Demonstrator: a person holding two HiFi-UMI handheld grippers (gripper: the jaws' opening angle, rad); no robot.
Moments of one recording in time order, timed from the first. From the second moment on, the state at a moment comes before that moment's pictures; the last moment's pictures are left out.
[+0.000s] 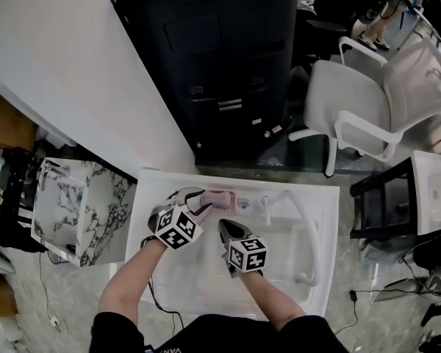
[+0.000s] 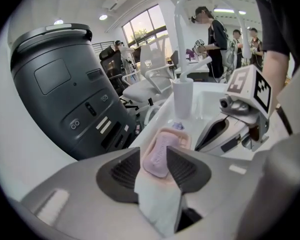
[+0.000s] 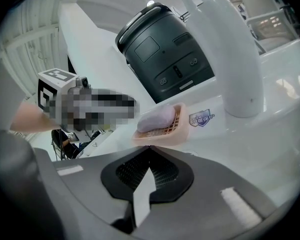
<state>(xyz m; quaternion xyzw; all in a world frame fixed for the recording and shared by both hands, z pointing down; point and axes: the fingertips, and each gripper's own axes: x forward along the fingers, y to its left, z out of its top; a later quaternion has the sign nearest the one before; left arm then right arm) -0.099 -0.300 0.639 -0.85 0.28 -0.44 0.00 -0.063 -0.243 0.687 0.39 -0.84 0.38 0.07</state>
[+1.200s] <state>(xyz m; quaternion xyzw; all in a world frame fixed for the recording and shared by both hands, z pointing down) -0.127 -0.219 0.517 -0.88 0.43 -0.21 0.01 -0.034 -0.172 0.606 0.42 -0.85 0.31 0.05</state>
